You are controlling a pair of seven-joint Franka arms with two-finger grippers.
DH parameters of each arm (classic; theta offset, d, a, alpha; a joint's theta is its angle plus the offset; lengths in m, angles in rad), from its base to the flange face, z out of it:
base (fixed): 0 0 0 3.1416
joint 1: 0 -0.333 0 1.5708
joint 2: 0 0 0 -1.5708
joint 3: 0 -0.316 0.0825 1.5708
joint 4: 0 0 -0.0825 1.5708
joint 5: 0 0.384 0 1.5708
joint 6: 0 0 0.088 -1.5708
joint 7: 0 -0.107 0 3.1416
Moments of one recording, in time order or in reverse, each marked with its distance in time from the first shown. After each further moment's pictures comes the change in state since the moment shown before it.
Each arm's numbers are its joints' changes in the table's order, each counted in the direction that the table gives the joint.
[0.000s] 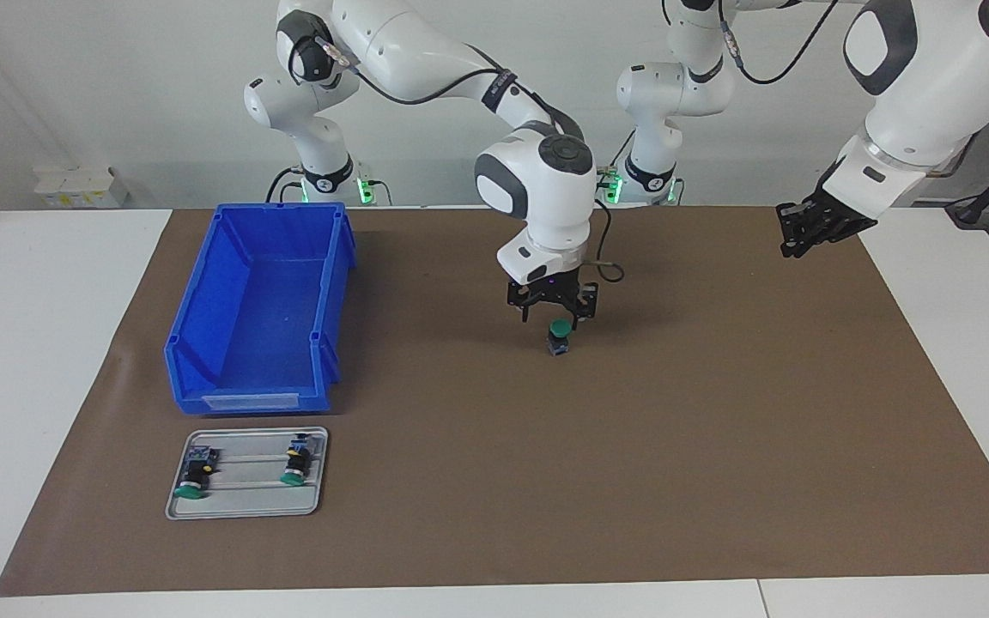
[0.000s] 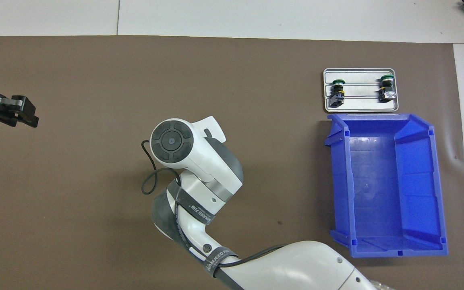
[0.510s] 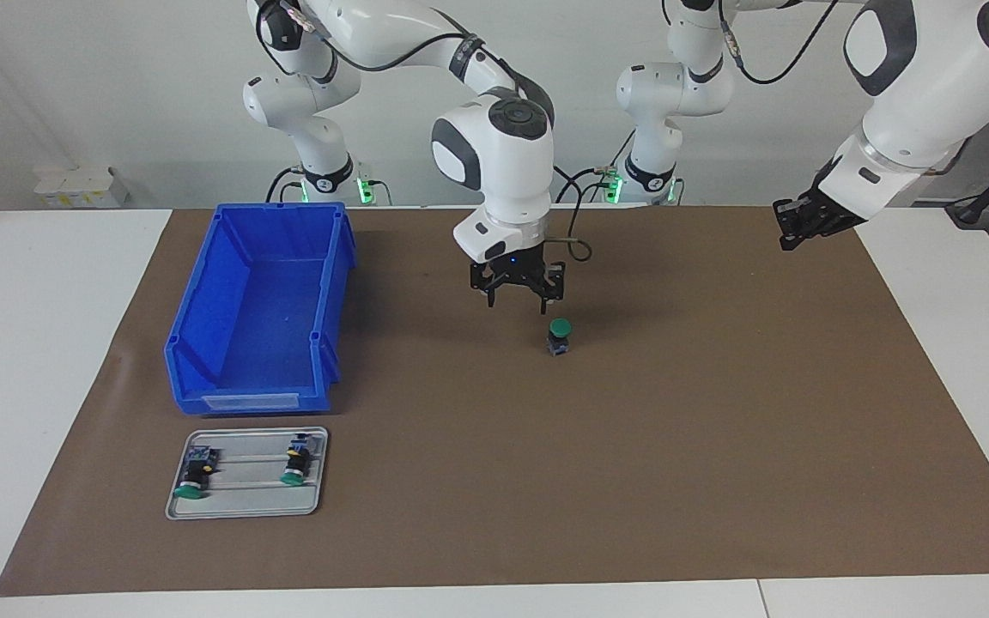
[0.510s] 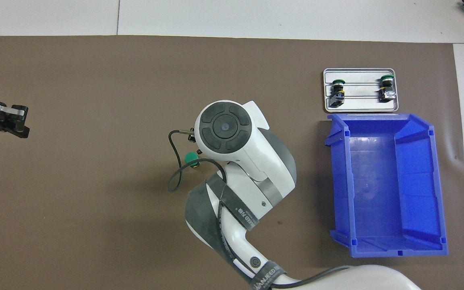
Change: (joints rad) left arm 0.000 0.000 0.000 -0.012 0.000 -0.082 0.046; right arm 0.098 -0.226 -0.001 0.160 0.040 -0.045 0.119
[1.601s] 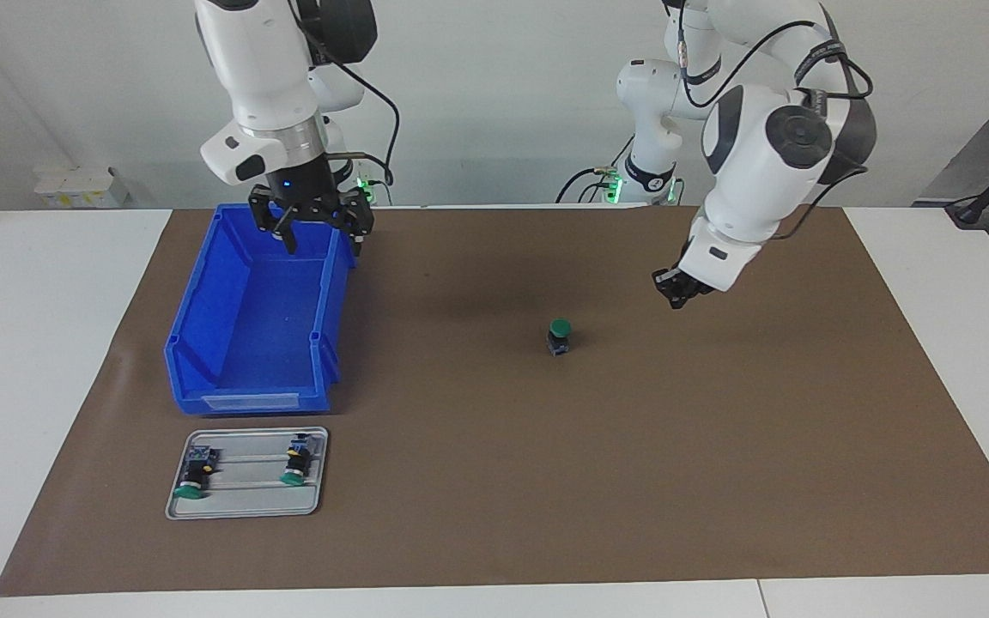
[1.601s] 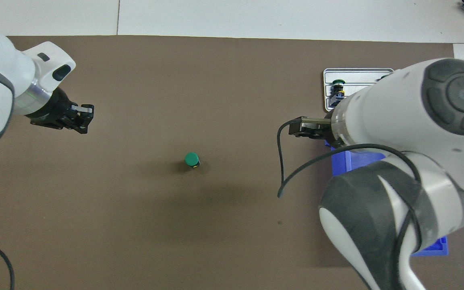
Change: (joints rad) left arm 0.106 0.021 -0.010 0.179 -0.029 0.216 0.162; right arm 0.280 -0.379 0.000 0.189 0.046 -0.186 0.394
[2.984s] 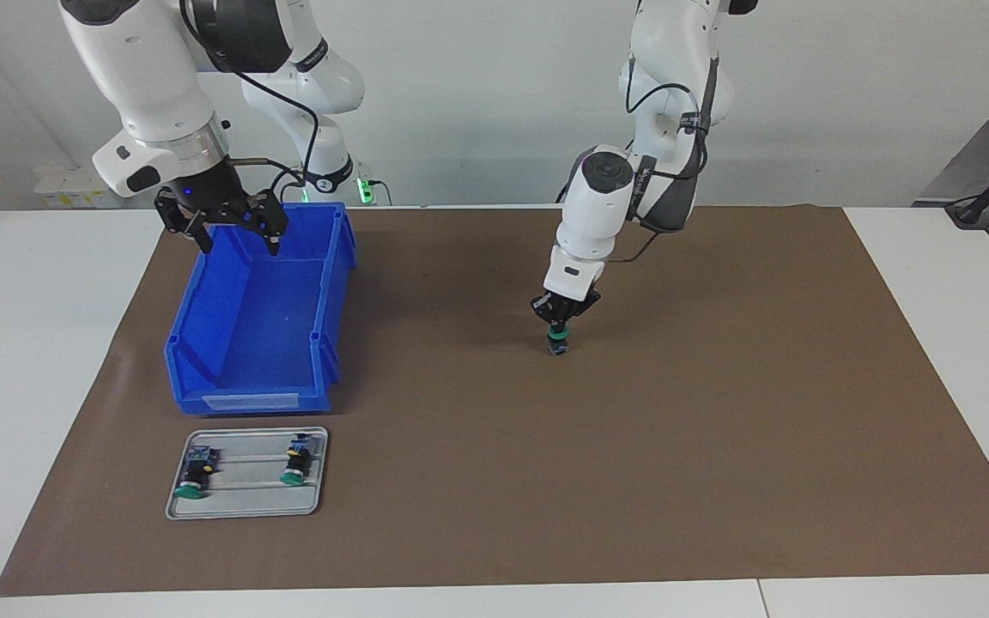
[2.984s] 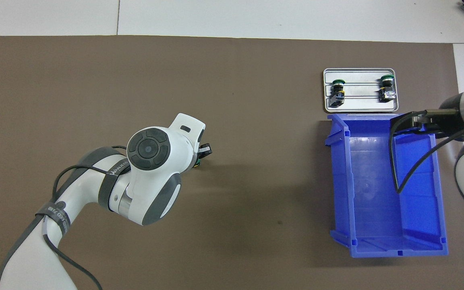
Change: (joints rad) left arm 0.400 -0.006 0.039 0.506 -0.007 0.758 0.661; right arm 0.305 -0.059 0.028 -0.019 -0.002 -0.177 0.424
